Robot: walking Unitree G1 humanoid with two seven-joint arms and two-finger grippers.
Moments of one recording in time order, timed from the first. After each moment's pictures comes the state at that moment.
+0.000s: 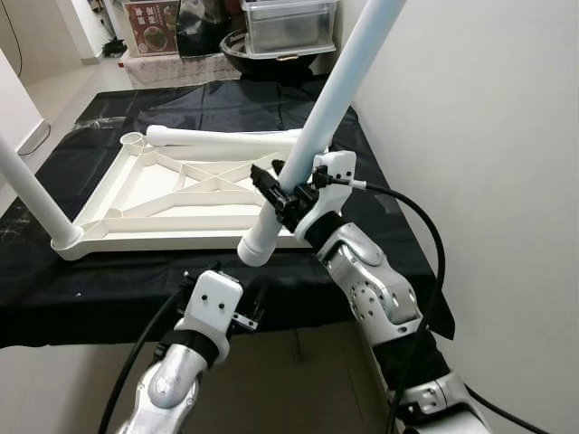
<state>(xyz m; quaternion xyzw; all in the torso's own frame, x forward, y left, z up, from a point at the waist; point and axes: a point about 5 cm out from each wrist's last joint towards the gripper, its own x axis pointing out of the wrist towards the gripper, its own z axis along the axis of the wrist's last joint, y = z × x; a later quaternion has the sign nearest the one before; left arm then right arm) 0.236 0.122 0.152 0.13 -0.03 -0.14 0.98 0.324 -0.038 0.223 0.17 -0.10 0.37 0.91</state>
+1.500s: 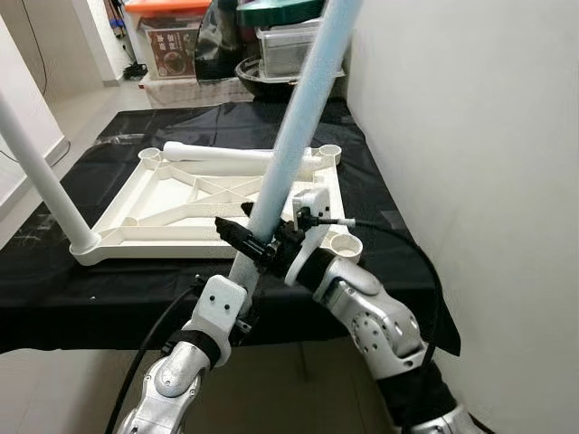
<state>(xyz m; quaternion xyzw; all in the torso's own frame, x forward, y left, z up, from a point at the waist) 0.246 0.124 0.131 0.09 0.02 -0.15 0.98 0.307 -0.031 0.211 0.16 -0.06 0.48 0.86</state>
